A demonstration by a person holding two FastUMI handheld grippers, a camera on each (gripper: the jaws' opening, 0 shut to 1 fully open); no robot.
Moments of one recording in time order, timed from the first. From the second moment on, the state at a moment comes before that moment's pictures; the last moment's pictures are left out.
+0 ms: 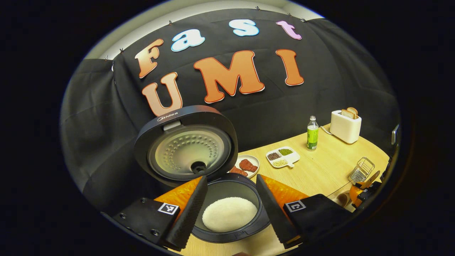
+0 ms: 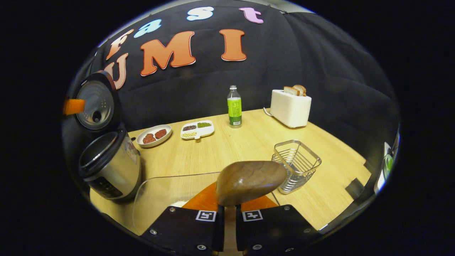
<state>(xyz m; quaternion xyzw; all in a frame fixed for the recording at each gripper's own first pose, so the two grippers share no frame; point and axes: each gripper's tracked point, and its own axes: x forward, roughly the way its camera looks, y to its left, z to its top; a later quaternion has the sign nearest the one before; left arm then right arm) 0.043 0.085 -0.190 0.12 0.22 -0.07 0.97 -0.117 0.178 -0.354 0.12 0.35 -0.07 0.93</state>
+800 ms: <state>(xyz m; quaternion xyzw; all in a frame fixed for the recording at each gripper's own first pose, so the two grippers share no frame) 0.048 0.099 -0.185 0.12 0.22 -0.06 0.97 -0.118 0.238 -0.374 0.38 0.44 -0.02 0.81</state>
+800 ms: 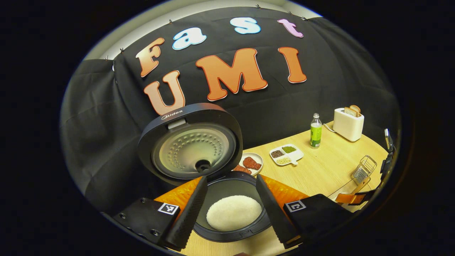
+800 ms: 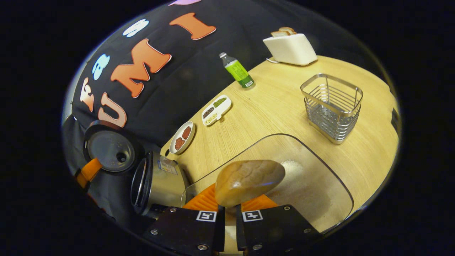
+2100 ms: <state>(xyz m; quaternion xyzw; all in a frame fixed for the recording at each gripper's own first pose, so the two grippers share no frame) 0.053 0.120 -0.146 0.05 0.18 0.05 0.98 -0.079 0.179 -0.293 0.58 0.42 0.11 0.69</state>
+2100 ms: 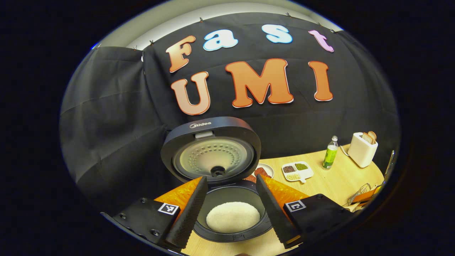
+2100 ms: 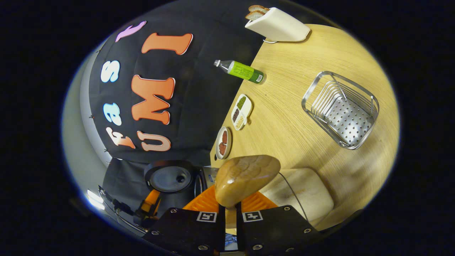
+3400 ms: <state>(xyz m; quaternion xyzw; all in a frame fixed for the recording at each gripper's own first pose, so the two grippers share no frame) -0.076 0.203 -0.129 0.05 0.13 0.18 0.97 0.040 0.379 -0.170 0.58 0.44 0.30 0.62</state>
